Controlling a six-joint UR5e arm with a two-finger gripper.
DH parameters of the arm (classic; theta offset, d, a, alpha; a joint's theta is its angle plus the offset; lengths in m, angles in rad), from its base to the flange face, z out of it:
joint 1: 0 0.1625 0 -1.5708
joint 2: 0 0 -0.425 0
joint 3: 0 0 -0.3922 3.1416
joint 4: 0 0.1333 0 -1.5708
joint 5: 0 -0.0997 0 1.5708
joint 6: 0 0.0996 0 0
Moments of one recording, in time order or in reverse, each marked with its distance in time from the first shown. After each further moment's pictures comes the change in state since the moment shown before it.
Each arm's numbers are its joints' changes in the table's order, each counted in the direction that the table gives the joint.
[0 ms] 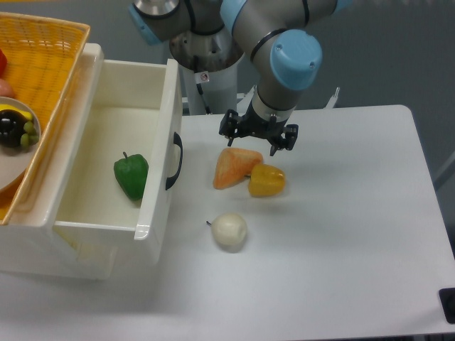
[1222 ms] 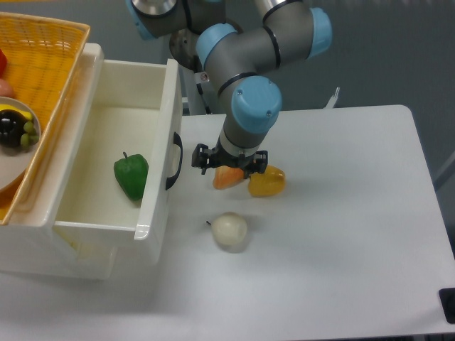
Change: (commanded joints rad) arm -0.138 0.077 -0.017 0.077 0.002 -0.141
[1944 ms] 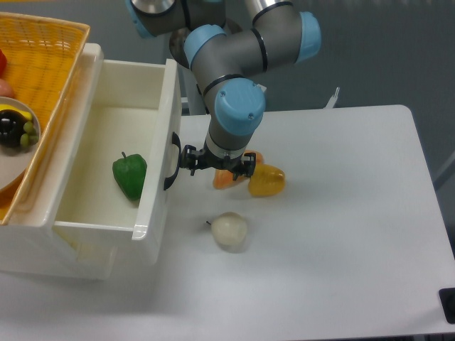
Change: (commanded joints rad) arm -0.041 0.000 -0.003 0.005 0.000 -0.012
